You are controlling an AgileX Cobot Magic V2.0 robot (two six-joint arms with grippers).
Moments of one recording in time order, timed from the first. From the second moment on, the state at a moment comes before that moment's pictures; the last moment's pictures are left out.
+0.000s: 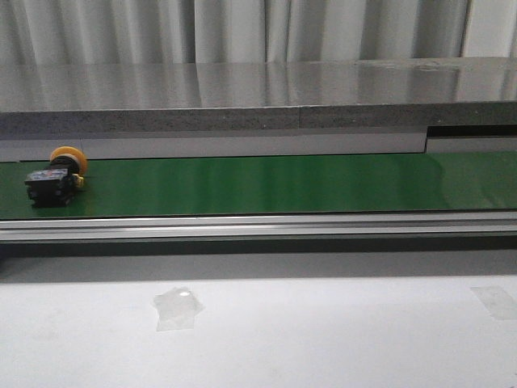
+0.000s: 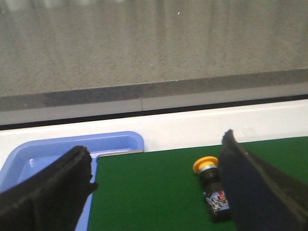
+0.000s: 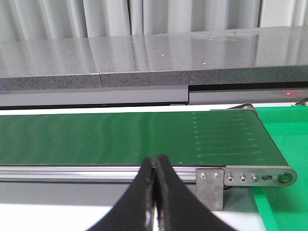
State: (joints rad) left arm -0.05 0.76 -0.59 -0.21 0.18 0.24; right arm 0.07 -0.01 0.03 0.02 0.08 0.05
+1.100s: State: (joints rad) left arm -0.11 0.39 -0.40 -0.21 0.14 0.24; right arm 0.07 -0.01 0.03 0.02 0.08 0.05
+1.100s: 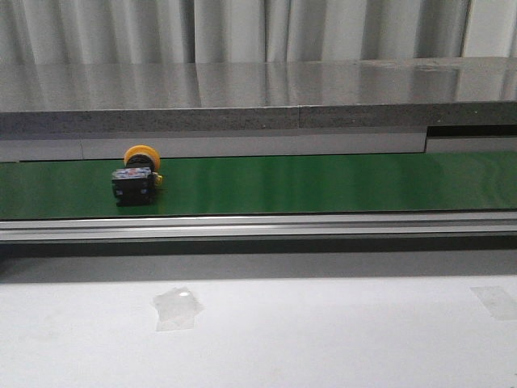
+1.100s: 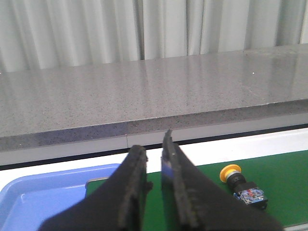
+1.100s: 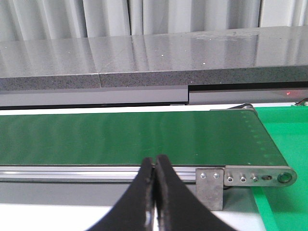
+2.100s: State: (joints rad) left arm -0.11 0.39 -0.40 -0.21 0.14 0.24; right arm 0.07 0.07 -0.20 0.02 0.27 0.05
